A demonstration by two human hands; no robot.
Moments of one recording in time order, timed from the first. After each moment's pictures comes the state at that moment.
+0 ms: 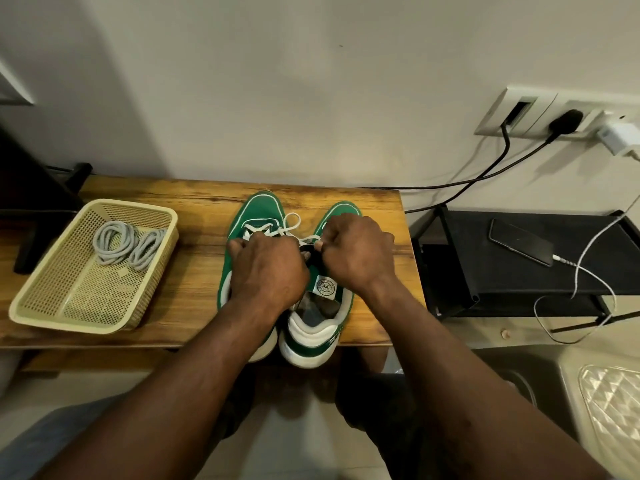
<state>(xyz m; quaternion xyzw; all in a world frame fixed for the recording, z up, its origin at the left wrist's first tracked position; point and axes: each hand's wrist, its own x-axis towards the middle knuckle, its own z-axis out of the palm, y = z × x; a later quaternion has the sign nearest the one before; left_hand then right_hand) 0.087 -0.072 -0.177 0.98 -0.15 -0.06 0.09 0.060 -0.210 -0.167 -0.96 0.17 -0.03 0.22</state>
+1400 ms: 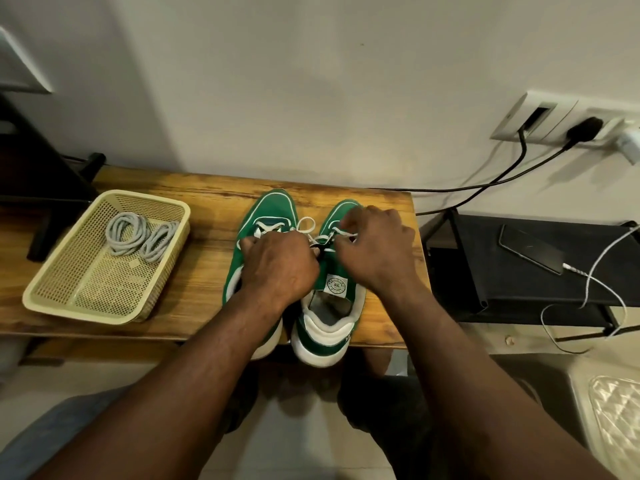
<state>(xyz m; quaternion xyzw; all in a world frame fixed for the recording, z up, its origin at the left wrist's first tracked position) 0.098 -0.070 -0.184 0.98 -0.13 -0.09 0.13 0.057 -0.211 -0.163 -0.96 0.18 -0.03 0.19</state>
